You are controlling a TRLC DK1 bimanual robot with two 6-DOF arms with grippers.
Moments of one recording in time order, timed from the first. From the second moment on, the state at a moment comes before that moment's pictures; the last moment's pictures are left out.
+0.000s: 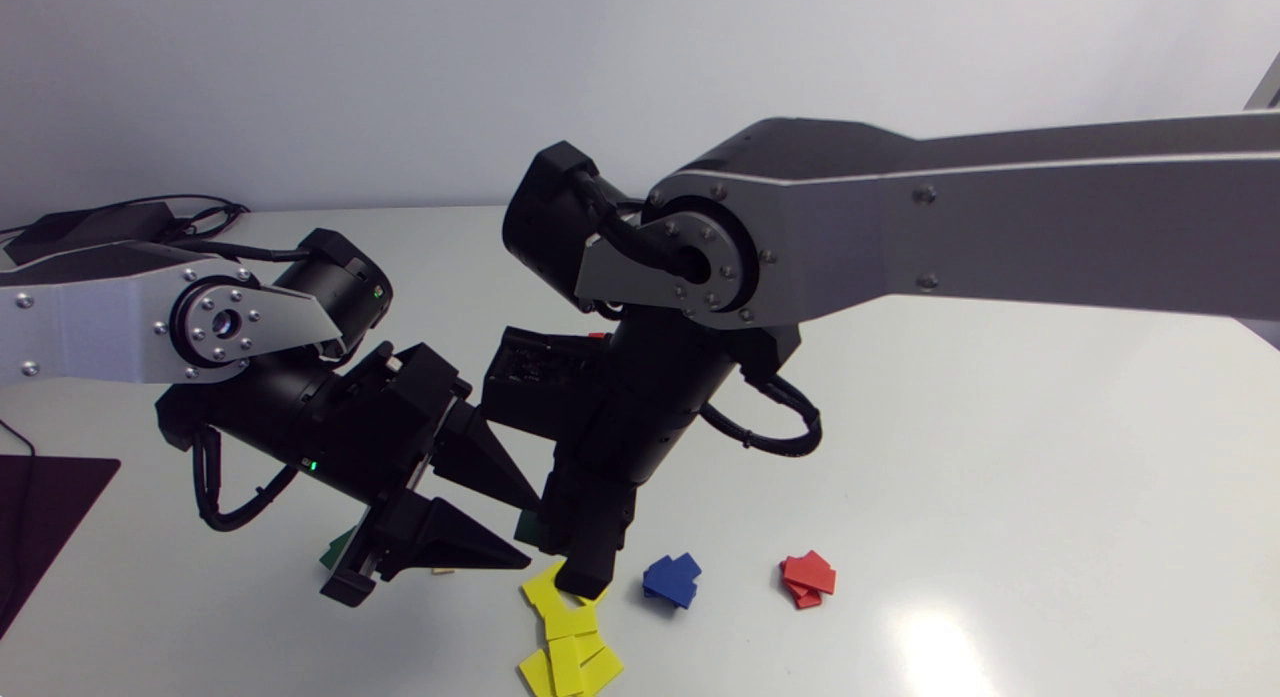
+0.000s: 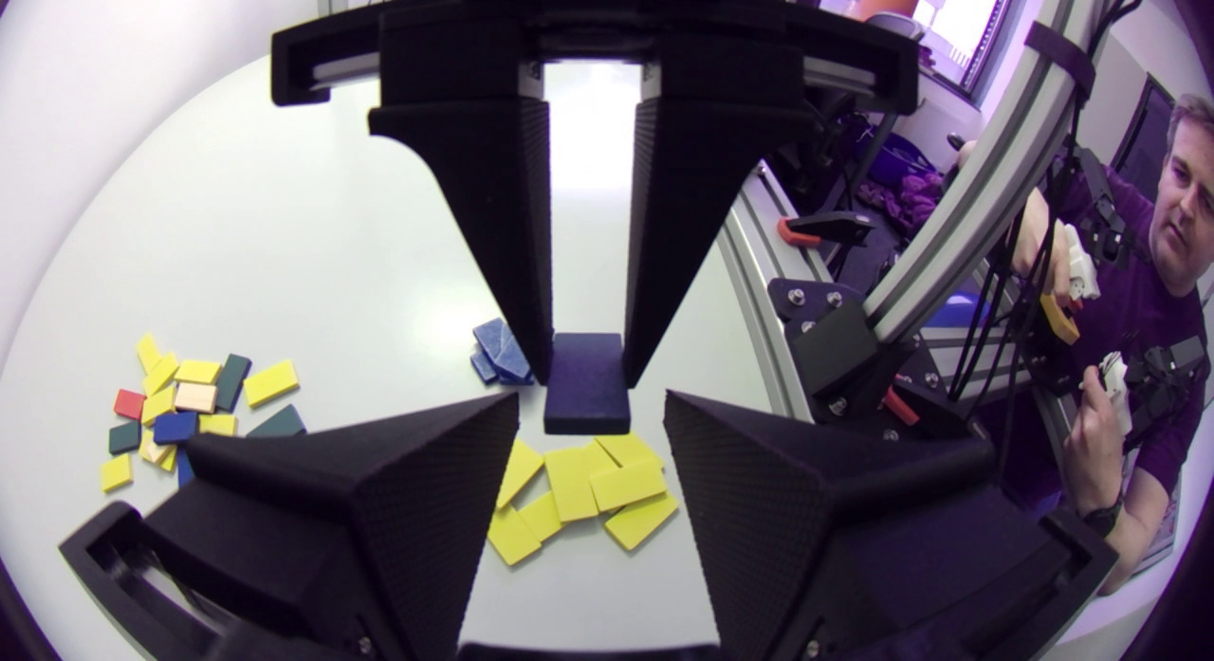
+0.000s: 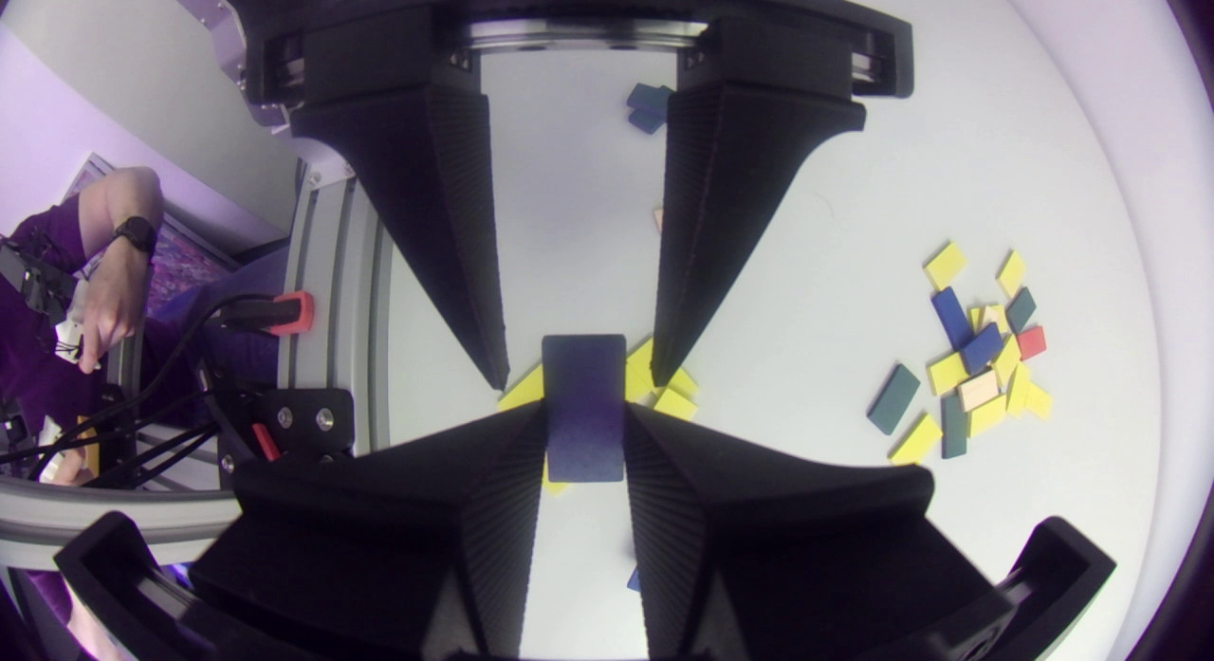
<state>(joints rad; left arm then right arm) -0.32 1.46 0.92 -0.86 0.89 1.20 0.89 1.74 1.44 -0.87 -0.37 -0.49</state>
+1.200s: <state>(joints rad) -0.34 1.46 0.94 -0.88 0.91 1.20 0.89 1.72 1.42 -0.86 -0.37 -0.49</state>
